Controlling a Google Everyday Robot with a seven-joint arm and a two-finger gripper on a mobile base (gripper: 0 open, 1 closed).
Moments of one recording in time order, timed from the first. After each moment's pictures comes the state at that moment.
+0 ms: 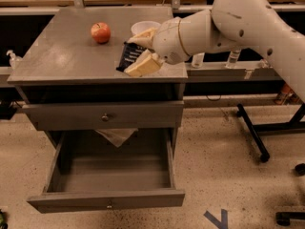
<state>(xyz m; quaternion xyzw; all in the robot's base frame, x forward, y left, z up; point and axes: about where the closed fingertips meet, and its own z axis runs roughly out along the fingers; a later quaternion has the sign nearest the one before) 0.611 0.036 0.941 -0.64 0.57 0.17 0.49</state>
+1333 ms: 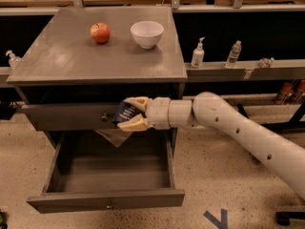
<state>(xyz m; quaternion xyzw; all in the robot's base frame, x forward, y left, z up) 0.596 0.068 0.746 -0.55 0.56 0.29 0.54</state>
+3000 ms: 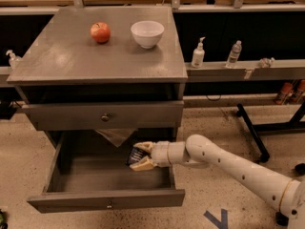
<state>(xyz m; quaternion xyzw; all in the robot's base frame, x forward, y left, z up) 0.587 0.049 0.499 -0.55 0.62 0.32 0.46</state>
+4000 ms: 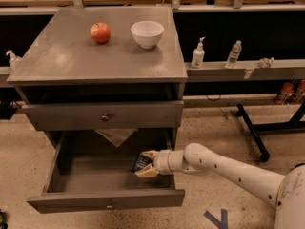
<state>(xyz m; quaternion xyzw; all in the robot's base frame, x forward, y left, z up) 0.587 0.031 0.426 -0.55 0.67 0.28 0.41</state>
